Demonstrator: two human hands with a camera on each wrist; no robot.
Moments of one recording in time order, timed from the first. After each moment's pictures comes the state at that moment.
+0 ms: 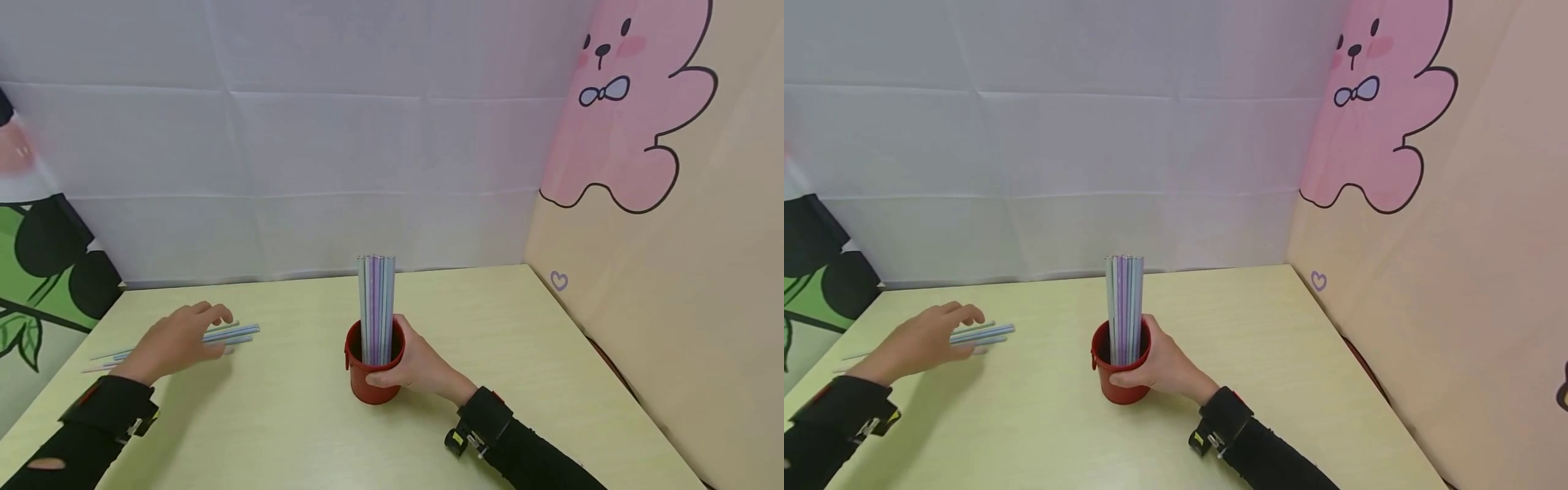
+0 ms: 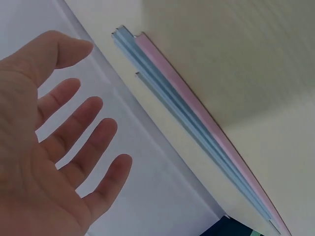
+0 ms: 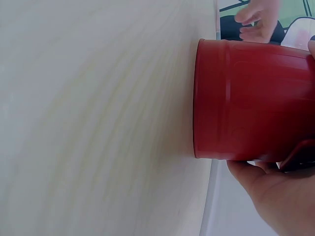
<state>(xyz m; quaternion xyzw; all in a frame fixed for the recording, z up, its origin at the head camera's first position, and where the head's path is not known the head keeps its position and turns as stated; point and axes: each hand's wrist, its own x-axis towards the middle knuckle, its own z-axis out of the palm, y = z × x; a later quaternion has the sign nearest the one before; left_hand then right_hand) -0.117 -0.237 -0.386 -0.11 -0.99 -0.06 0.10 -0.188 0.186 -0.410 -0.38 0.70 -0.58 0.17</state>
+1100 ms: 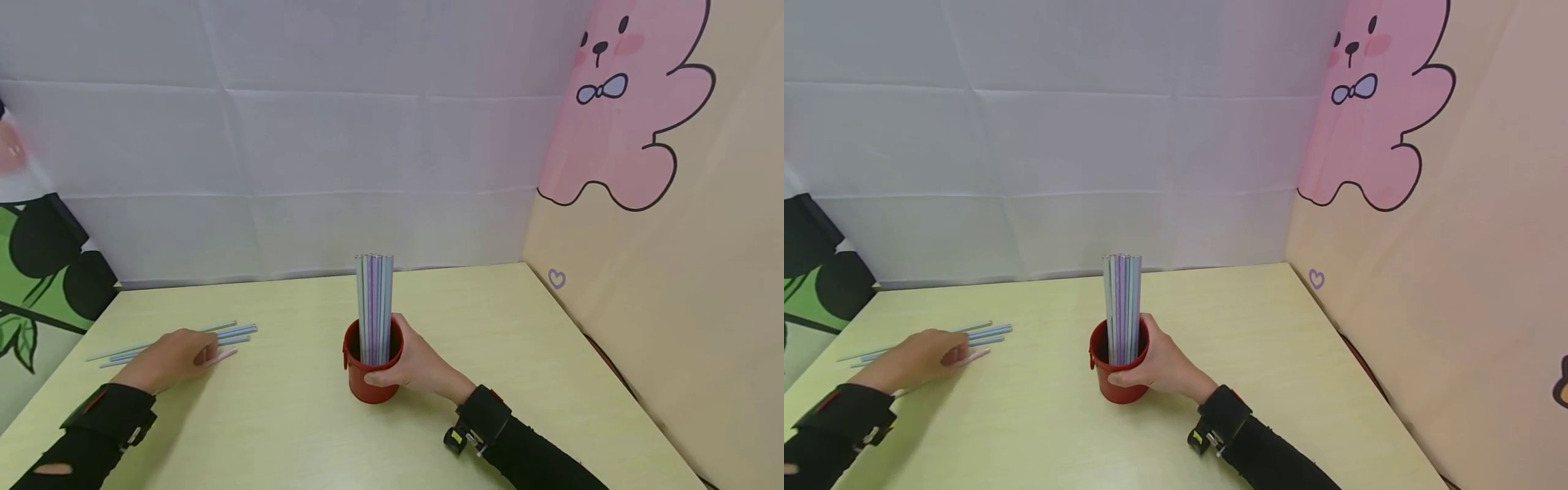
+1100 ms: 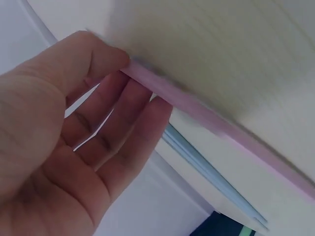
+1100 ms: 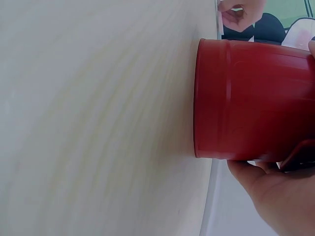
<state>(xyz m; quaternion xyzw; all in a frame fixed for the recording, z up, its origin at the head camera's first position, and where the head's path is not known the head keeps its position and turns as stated) -0.115 -0.248 -0.413 -0.15 -0.99 -0.06 0.02 -0.191 0.186 -0.413 -0.39 0.70 -0.57 0.16</state>
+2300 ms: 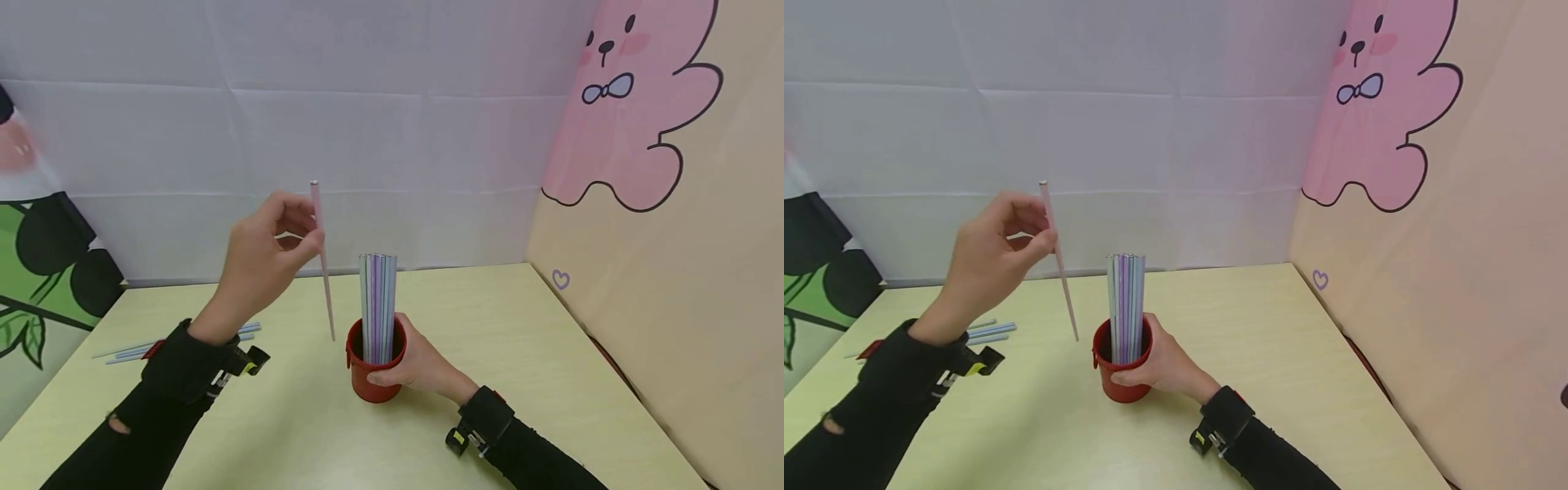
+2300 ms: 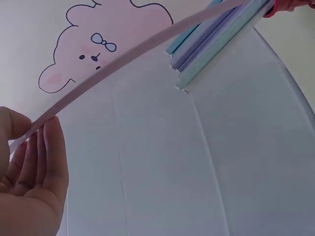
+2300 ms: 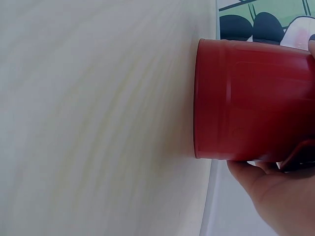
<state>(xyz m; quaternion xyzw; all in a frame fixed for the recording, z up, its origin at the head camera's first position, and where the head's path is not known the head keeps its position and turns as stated) -0.137 -0.051 -0.242 -0.20 -0.84 -0.35 0.36 -0.190 0.185 -0.413 -0.39 0.70 -0.58 0.17</state>
